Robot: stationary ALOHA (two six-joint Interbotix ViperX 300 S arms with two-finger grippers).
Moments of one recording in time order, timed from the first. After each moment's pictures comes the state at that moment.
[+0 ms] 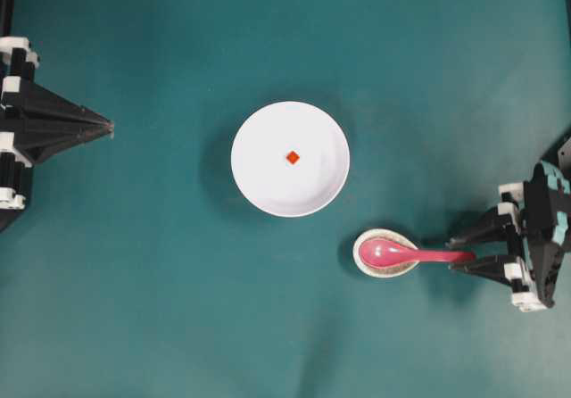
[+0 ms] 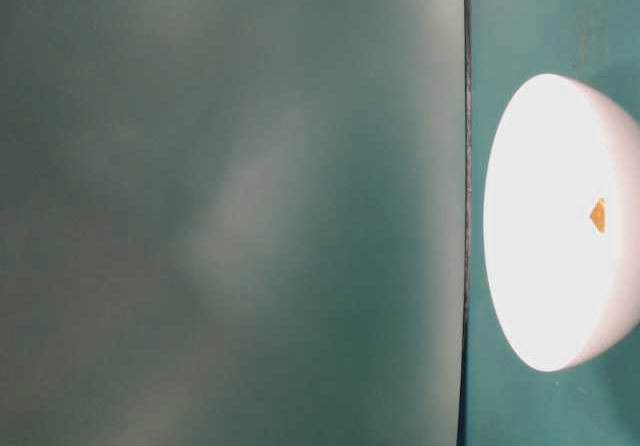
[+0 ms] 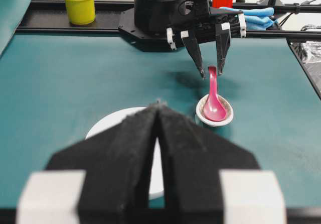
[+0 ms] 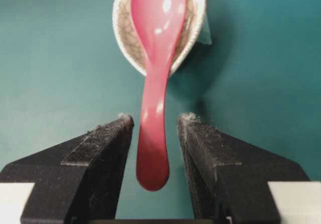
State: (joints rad) left arm 0.01 -0.99 1.15 0.01 -0.17 -0.02; right arm 0.78 -0.12 1.37 0.83 -0.85 0.10
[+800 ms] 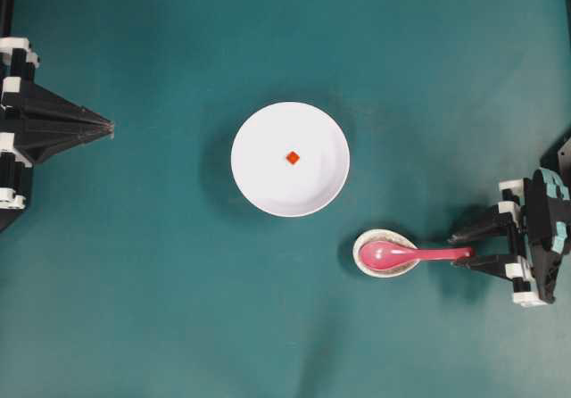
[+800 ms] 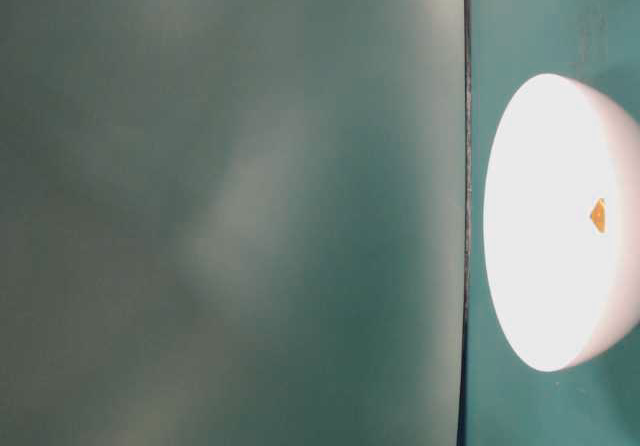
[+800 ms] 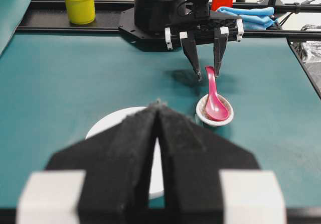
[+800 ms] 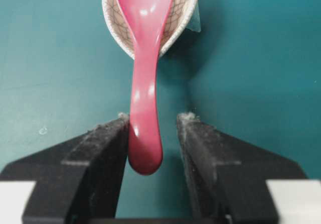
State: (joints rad) left arm 0.01 -0.99 1.15 0.02 -0.17 -0.02; right arm 0.78 -0.10 1.39 0.84 -0.85 0.01
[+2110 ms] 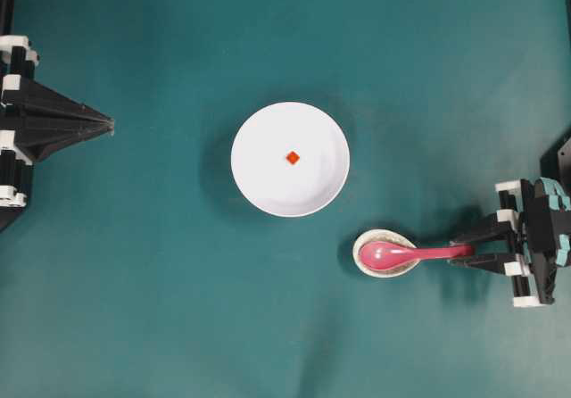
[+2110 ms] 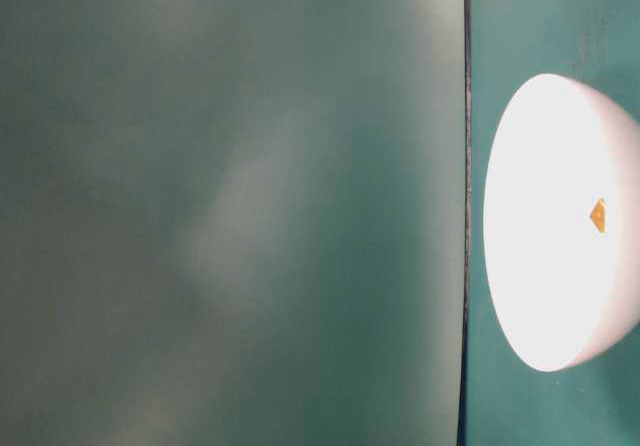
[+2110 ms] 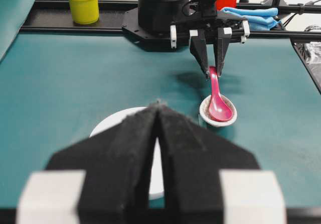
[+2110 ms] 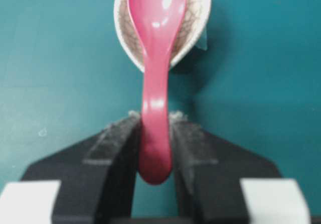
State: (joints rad) left arm 0.02 -0.99 1.15 0.02 -0.17 -0.02; right arm 0.78 -0.10 1.38 0.83 -0.87 -0.09
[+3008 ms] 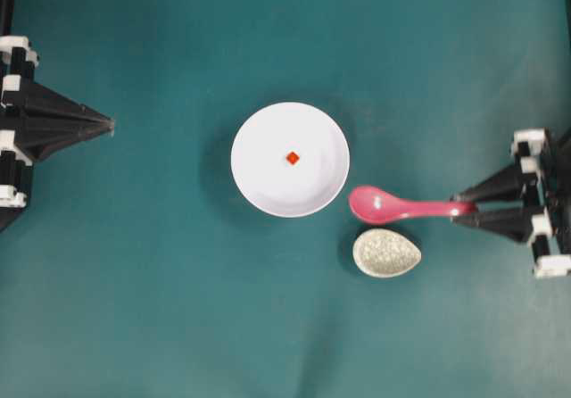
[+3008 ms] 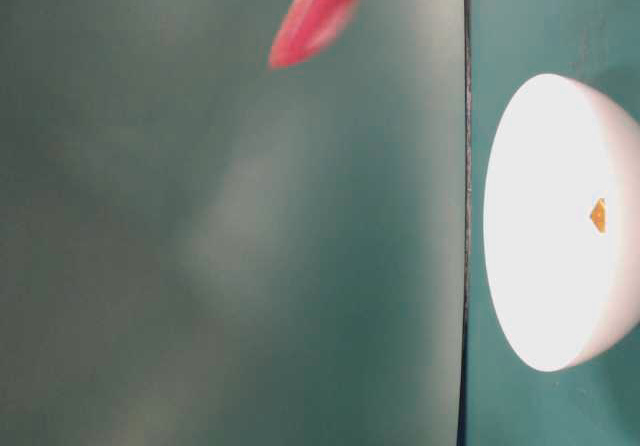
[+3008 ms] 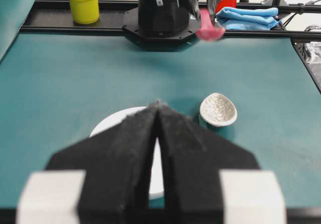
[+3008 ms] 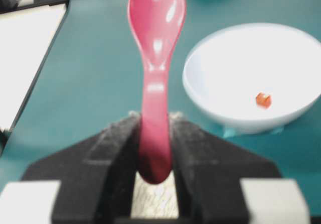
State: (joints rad) left arm 0.02 -0.99 1.15 0.02 -0.17 -0.02; right arm 0.50 -0.68 1.32 0.84 -0.70 -0.41
